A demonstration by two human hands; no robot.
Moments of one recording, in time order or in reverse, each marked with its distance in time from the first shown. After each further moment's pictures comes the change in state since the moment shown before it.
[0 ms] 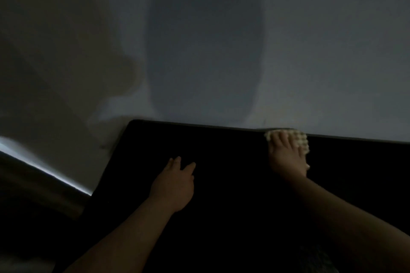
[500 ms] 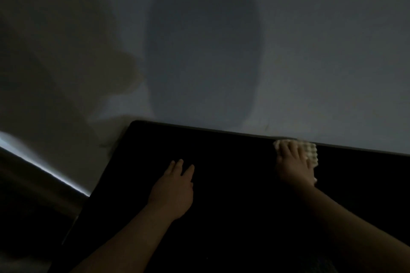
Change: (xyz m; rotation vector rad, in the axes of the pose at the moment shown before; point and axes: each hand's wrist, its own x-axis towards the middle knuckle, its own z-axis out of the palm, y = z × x) left_hand -0.005 -0.003 0.001 0.013 0.010 0.005; right_hand -0.004 0.011 -0.007 0.033 -0.046 0.055
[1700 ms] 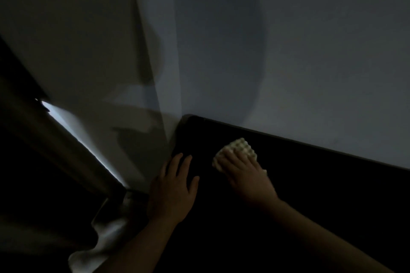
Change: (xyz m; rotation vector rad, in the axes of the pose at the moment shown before) left_hand -0.027 -0.133 0.009 -0.120 0.448 -0.155; right_hand -0.066 -0.191 0.097 -0.352 -0.140 -0.791
